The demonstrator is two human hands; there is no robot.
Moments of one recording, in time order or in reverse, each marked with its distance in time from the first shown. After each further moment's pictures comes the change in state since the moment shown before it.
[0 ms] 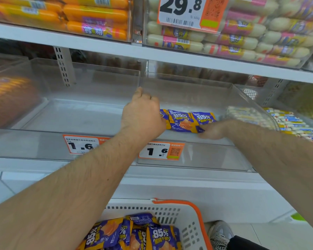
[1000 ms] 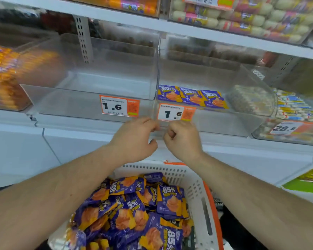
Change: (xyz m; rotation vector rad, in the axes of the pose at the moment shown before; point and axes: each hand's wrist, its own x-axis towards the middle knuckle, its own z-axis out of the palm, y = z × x) left_hand -0.146 -0.068 0.011 -0.324 -0.173 0.275; right_hand -0.137 -0.153 0.107 0.648 1.154 -0.614
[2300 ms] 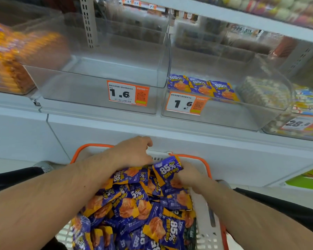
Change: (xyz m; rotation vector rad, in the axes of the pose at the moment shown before) left_hand -0.025 -0.028 0.039 -0.117 -0.544 -0.343; right_hand -0.114 0.027 0.044 0.362 -0.769 1.131
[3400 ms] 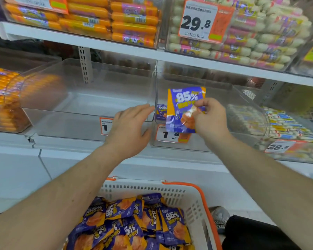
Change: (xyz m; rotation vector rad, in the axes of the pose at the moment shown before) left_hand 0.012 0.032 -0.085 0.101 0.946 0.377; right_hand -0.075 -0.185 -0.131 0.578 0.600 -0.570
